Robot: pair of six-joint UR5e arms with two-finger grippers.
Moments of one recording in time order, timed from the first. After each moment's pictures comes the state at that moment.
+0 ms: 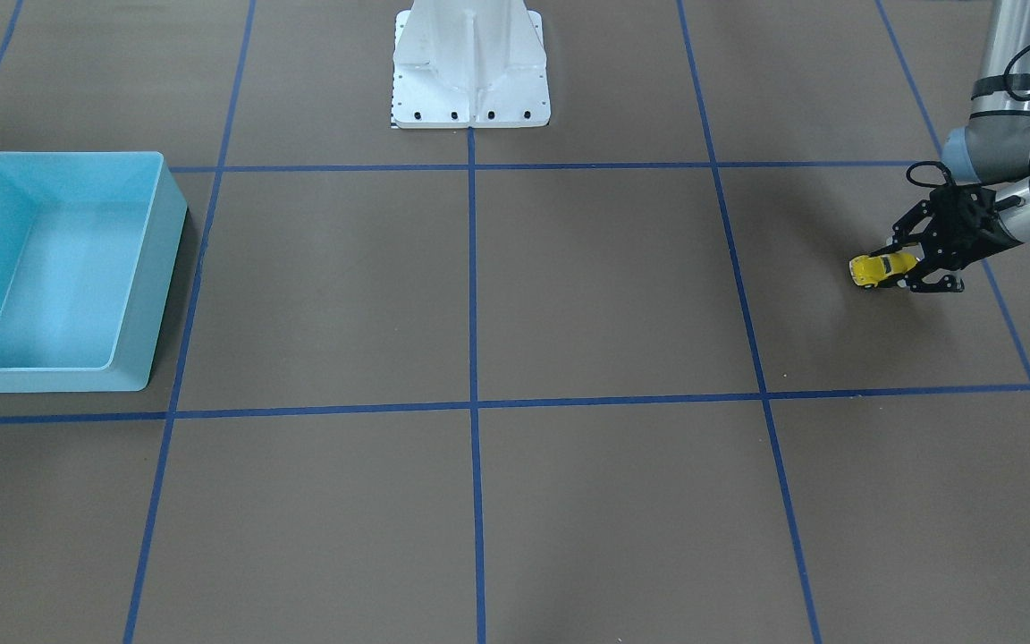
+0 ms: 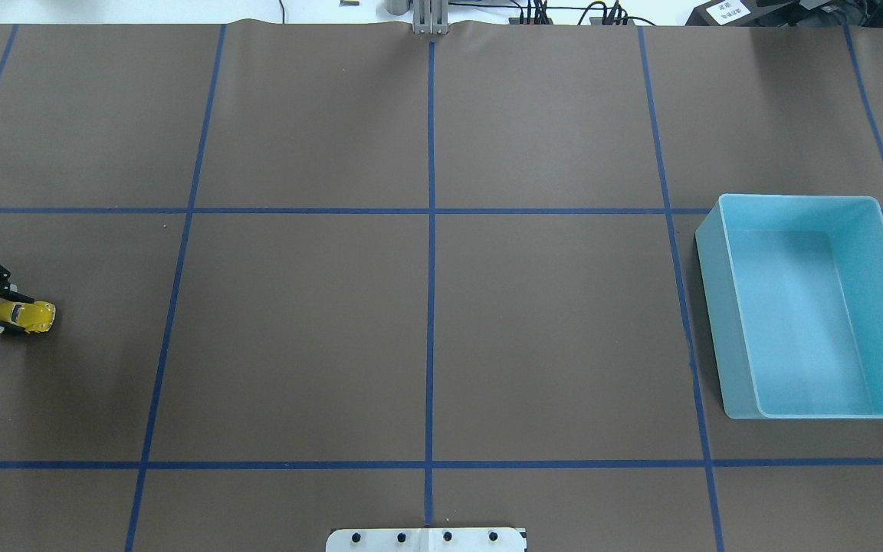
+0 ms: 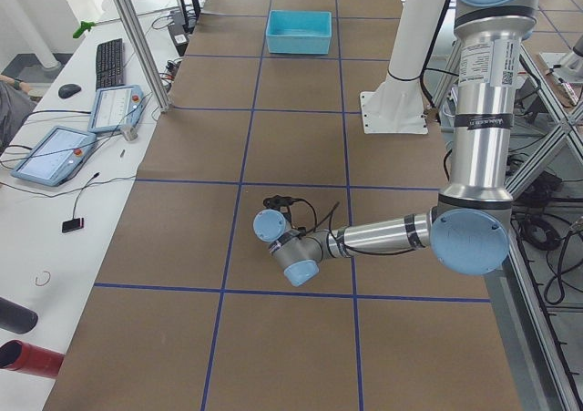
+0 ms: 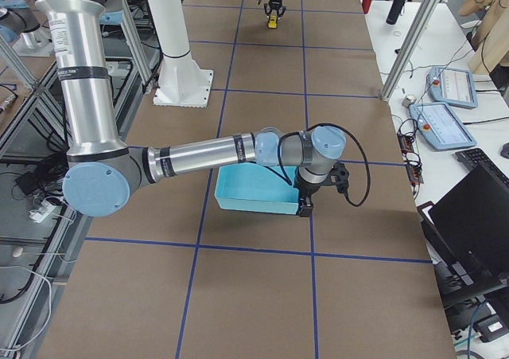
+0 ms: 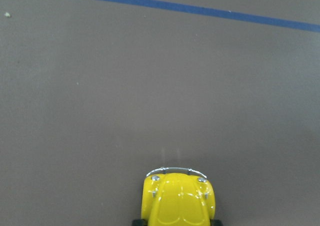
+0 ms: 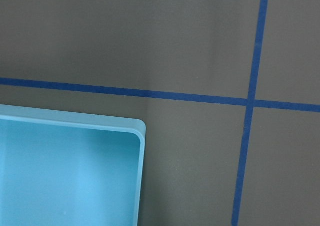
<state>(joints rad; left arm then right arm) -1.06 -1.58 -1.22 -2.74 -2.59 0.55 1.42 -1.45 1.66 -1.76 2.37 0.04</state>
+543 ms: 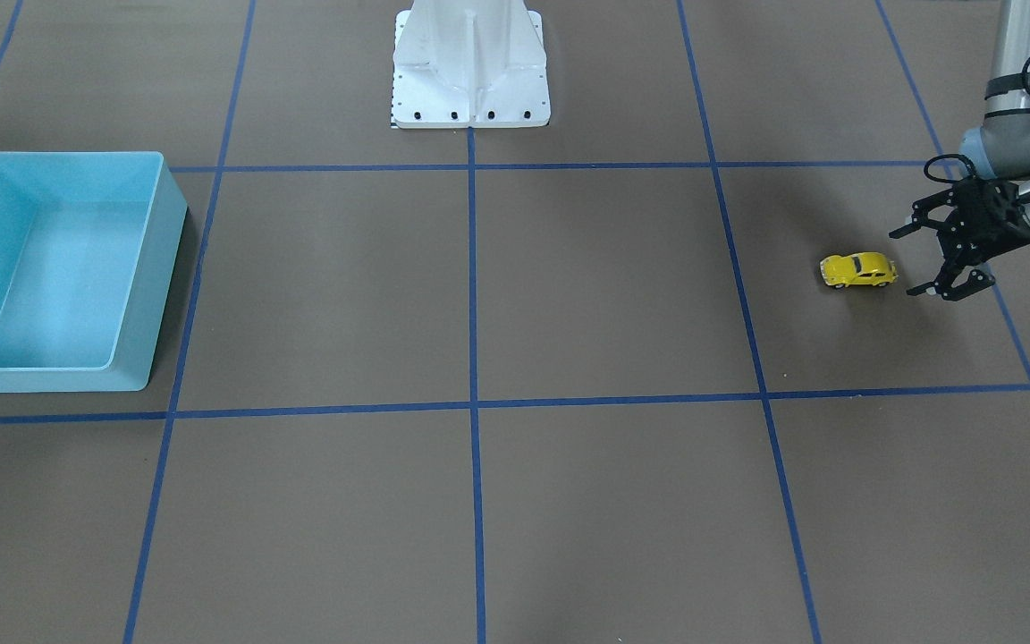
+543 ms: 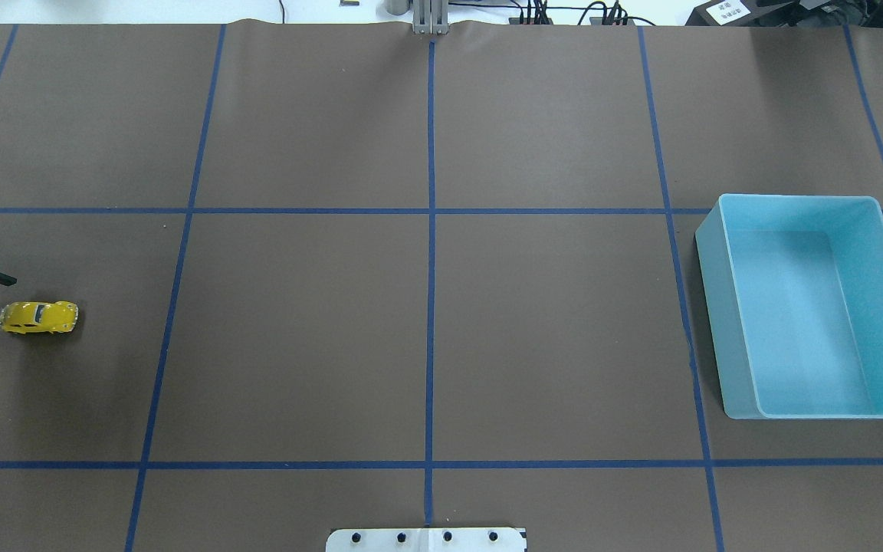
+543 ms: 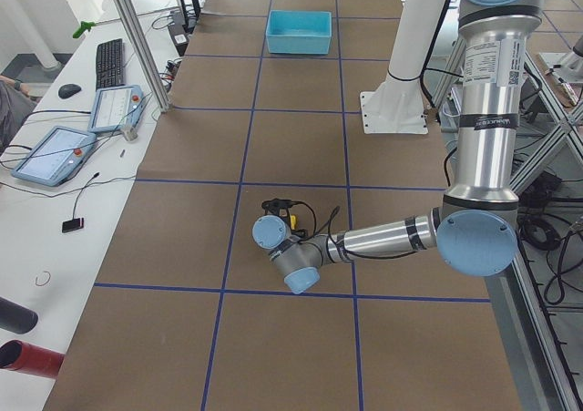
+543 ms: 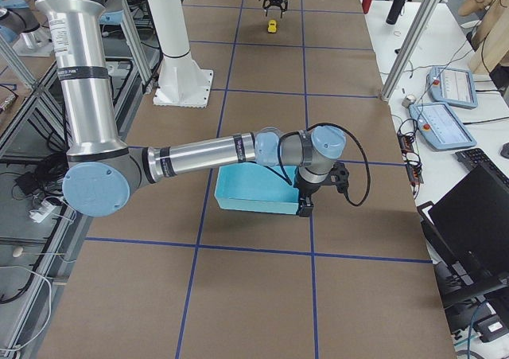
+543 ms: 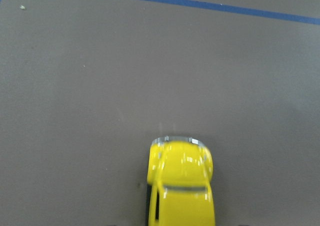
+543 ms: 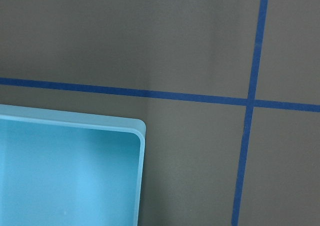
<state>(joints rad) -1.11 -1.57 -1.22 -2.76 -2.64 0.55 1.42 -1.45 1.66 -1.76 2.37 0.04</state>
